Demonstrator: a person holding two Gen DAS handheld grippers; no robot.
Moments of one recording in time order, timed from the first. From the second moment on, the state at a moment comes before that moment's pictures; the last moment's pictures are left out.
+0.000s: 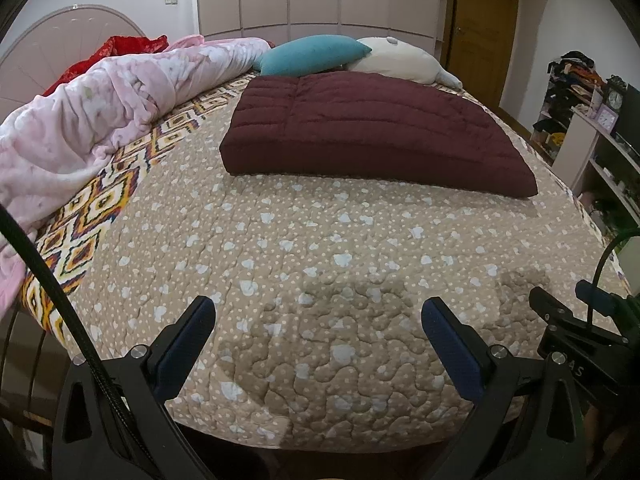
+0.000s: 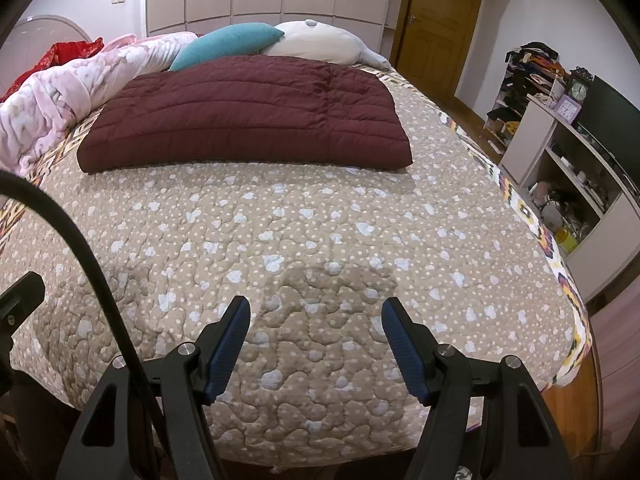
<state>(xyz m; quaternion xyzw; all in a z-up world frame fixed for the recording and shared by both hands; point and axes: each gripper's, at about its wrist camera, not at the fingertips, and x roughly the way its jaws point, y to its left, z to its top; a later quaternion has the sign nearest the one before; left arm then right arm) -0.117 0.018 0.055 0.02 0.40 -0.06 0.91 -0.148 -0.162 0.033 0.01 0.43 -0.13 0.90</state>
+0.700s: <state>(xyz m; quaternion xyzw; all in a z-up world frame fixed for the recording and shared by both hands) -0.105 0.021 0.039 0.01 0.42 -0.05 0.90 -0.138 -0.162 0.020 0.00 0.44 -0.13 0.89</state>
